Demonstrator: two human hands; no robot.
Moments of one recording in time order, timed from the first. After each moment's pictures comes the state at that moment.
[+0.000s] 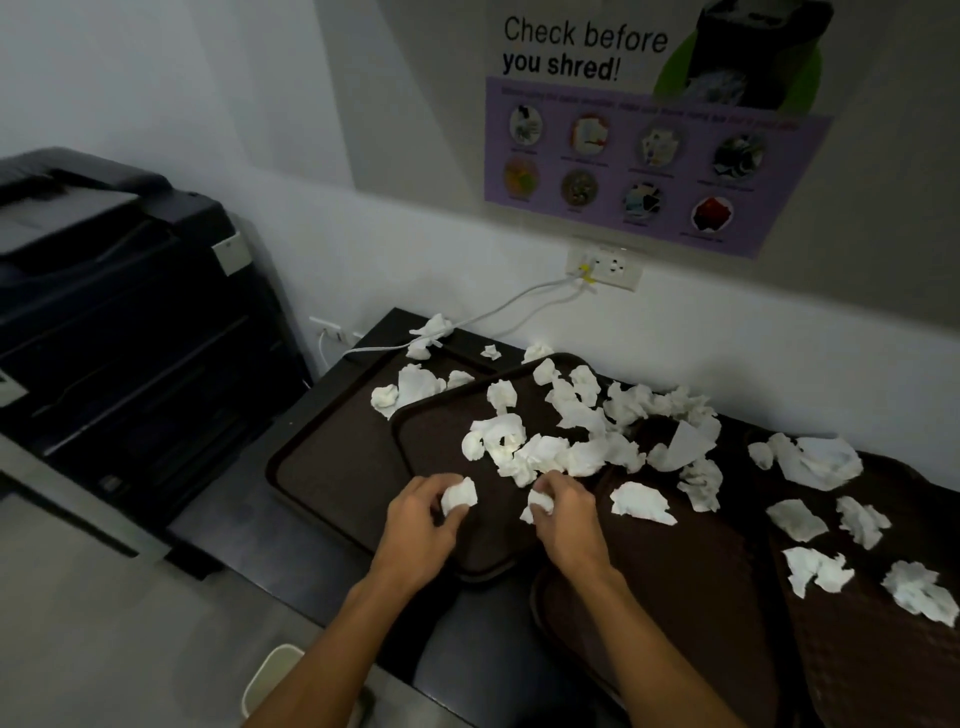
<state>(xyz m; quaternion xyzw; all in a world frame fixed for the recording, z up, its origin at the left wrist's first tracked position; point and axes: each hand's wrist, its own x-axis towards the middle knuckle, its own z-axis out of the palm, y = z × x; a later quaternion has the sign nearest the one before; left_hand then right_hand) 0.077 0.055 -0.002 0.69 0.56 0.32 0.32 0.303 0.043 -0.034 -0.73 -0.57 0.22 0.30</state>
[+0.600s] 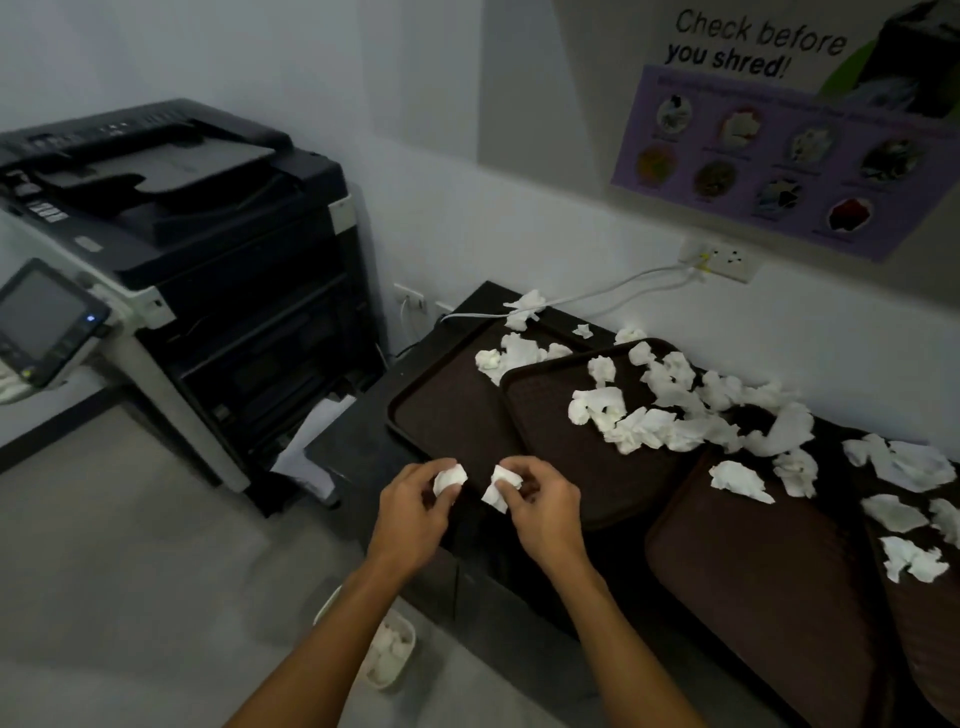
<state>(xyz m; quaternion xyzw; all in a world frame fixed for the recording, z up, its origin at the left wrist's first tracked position) -0.092 0.002 -0.009 0.62 0.59 0.39 0.32 0.100 -0.006 0.000 -0.64 -0.55 0.33 0.42</state>
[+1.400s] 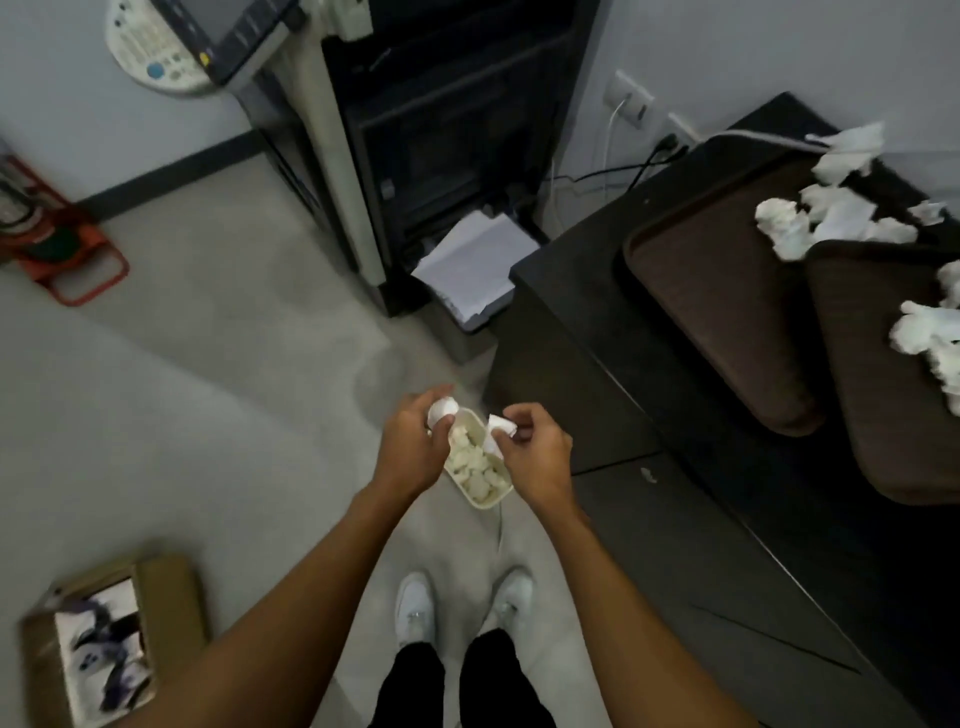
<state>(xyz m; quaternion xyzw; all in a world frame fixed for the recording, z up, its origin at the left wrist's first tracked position) -0.318 -0.075 -0.168 0.47 0.75 0.32 0.34 -0.142 -0.033 -0.173 -0.64 -0.57 0.45 0.24</state>
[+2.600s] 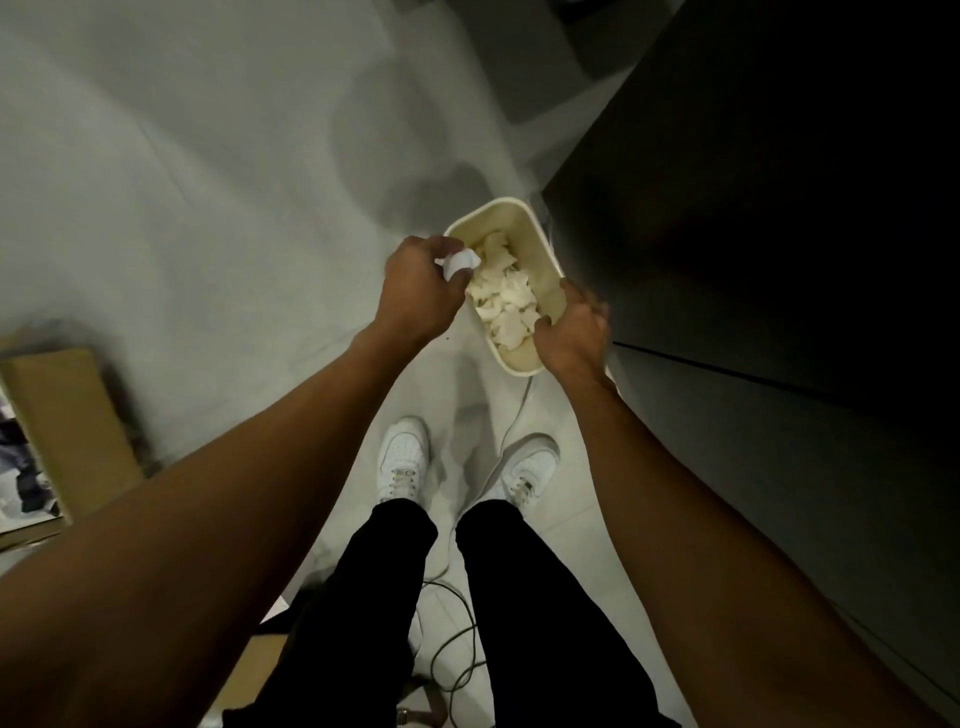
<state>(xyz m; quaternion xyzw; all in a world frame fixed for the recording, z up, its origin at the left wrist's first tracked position) -0.341 -0.045 -0.532 0.37 0.82 0.21 0.38 -0.145 0.001 -0.572 -0.68 -0.64 0.36 -0.08</state>
